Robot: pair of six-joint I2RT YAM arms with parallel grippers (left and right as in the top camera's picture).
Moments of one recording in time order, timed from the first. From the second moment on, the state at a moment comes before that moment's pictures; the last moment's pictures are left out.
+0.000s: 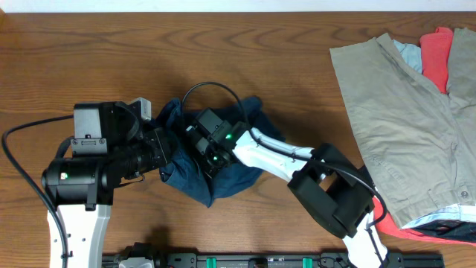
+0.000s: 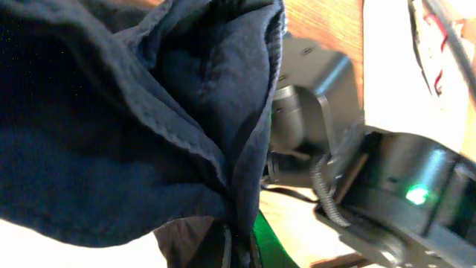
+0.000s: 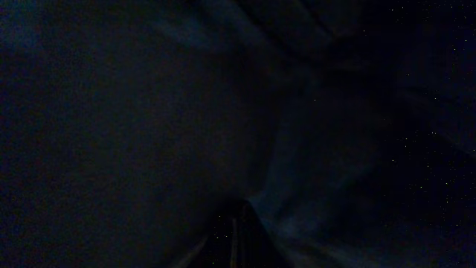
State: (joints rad) left arm 0.00 1.05 1.16 -1.15 0.47 -0.35; right arm 0.89 2.14 1.42 -0.46 -0.39 0.08
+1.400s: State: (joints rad) left arm -0.39 1.70 1.16 -0.35 0.51 -0.59; right arm 0.35 2.04 1.53 -0.85 -0.02 0.08
